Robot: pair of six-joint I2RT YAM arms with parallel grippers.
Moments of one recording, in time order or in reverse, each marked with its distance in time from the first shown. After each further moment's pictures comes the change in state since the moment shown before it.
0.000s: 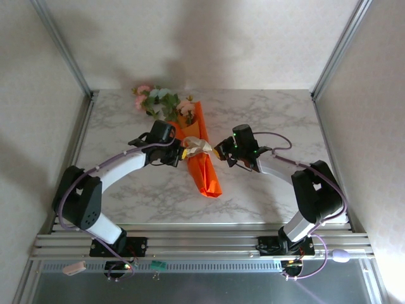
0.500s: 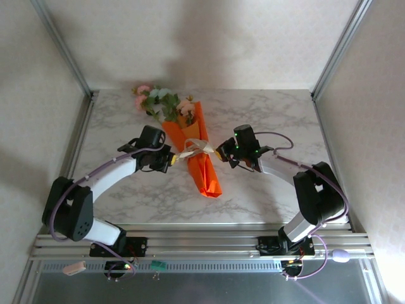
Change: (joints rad) left arm 0.070 -0.124 -0.116 -0.069 -0.032 0.053; right arm -0.011 -0.022 0.000 -0.056 -0.005 -0.042
